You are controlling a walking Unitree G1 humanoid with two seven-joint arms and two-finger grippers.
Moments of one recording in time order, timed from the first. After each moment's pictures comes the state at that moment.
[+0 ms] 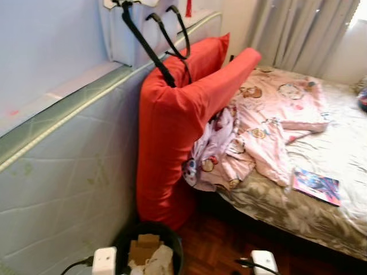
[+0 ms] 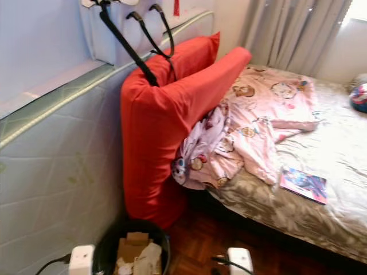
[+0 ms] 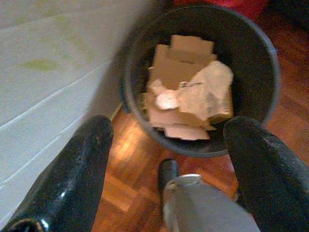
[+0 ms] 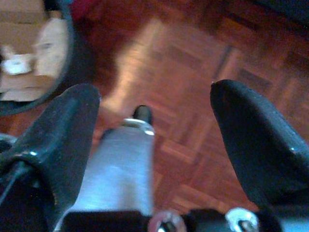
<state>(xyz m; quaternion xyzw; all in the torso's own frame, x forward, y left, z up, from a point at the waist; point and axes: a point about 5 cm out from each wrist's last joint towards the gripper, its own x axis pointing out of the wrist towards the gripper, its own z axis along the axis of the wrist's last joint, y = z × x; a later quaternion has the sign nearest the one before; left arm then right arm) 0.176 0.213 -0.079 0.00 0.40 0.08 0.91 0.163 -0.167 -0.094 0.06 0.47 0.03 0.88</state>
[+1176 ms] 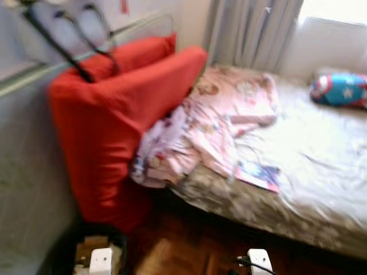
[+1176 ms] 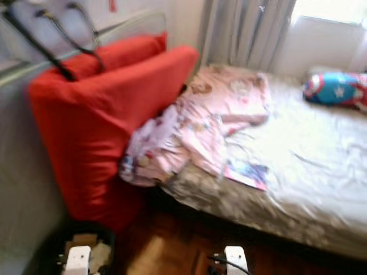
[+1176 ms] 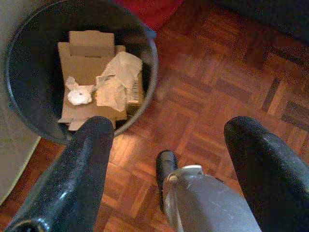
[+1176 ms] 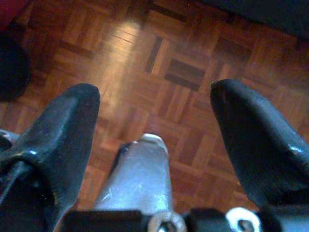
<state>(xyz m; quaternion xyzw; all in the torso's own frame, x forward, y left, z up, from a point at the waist) 0.178 0.216 -0.078 0.01 0.40 0.08 0.91 0.167 -0.165 -0.092 0.05 0.46 0.03 0.88</state>
